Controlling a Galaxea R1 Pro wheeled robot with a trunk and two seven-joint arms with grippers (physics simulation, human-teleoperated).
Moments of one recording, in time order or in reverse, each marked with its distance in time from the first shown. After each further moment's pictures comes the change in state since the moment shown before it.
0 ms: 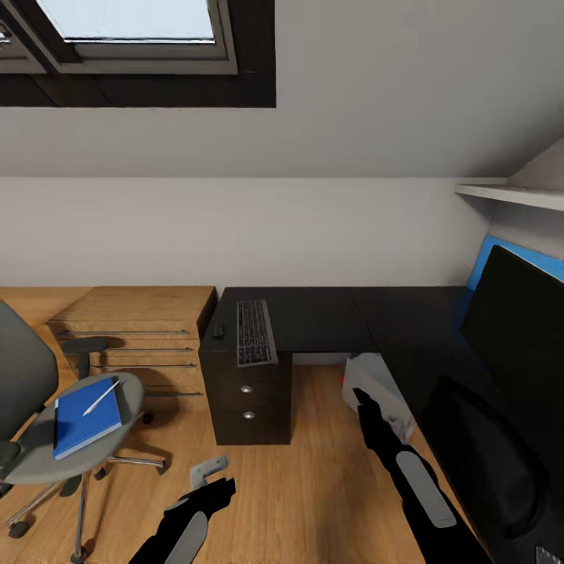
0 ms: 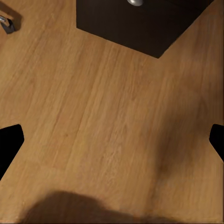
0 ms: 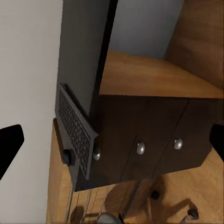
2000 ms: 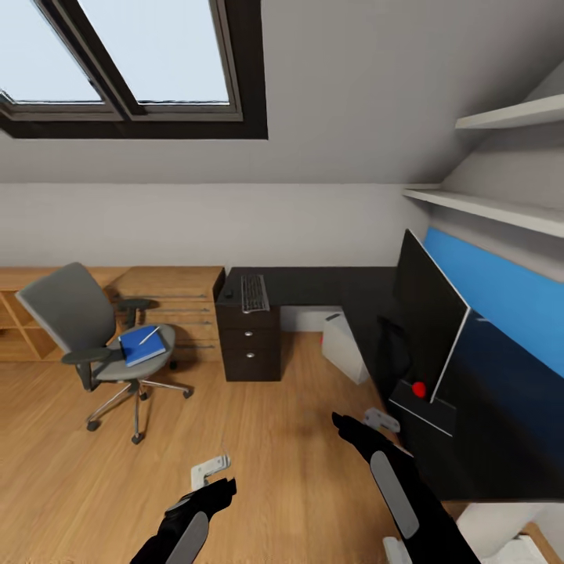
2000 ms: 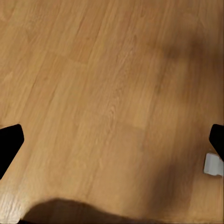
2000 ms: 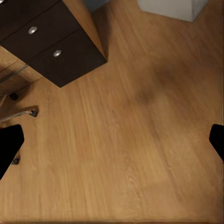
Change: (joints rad) left arm 0.000 -0.001 -0.005 0.000 0.001 0.000 0.000; right arm -0.007 0.049 0.041 -0.047 0.809 0.296 -0.128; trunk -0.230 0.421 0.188
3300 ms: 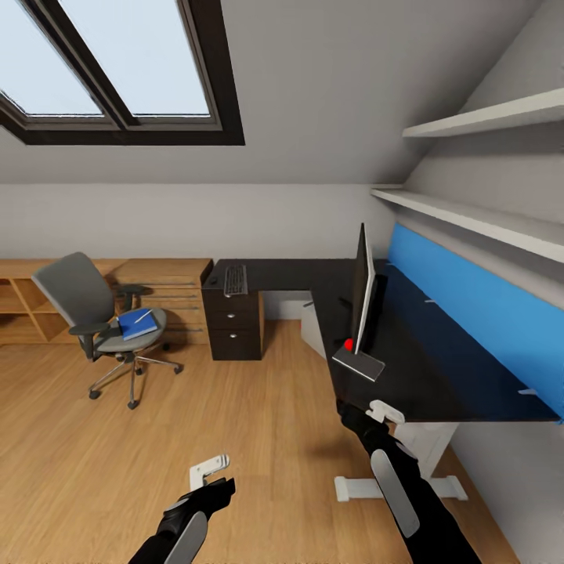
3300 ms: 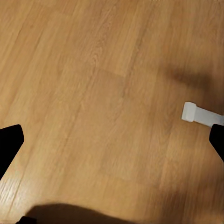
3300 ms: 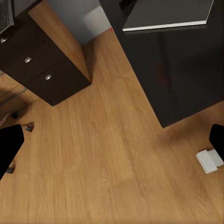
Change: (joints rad) left arm 0.000 0.003 0.005 -0.001 0.001 -0.001 -0.001; right arm 0.000 0.000 0.002 -0.021 0.003 -0.135 0.017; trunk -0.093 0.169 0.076
